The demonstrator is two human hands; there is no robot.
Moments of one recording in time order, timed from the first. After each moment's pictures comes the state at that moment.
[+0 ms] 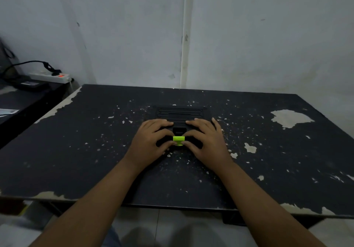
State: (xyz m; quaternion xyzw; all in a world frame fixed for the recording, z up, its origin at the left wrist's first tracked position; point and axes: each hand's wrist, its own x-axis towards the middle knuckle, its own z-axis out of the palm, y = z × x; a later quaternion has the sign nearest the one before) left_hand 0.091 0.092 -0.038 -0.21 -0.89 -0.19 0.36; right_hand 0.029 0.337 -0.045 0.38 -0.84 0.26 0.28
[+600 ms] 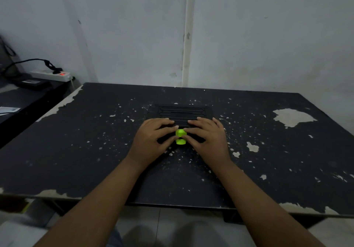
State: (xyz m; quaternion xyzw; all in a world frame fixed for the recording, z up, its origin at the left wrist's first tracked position) left_hand 0.087 0.096 -0.041 -0.19 -0.87 -0.21 0.41; right_hand 0.025 0.322 -0.050 0.33 -0.82 0.32 0.35
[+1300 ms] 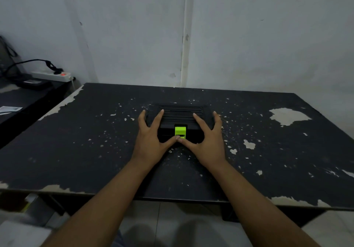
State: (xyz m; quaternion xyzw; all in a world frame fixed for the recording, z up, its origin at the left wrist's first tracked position) left_hand 0.105 0.117 -0.043 0.07 -0.91 -0.32 0.27; right_hand 0.056 0.319 -0.043 0.16 -0.88 0.42 0.17
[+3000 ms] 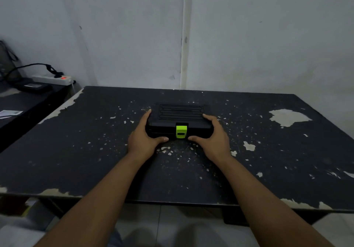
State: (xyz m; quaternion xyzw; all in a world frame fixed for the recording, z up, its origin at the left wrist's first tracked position) left_hand 0.092 0.092 -0.039 0.14 -0.85 -0.46 0.22; right_hand 0.034 0.336 -0.034 0.12 -0.85 0.51 0.11
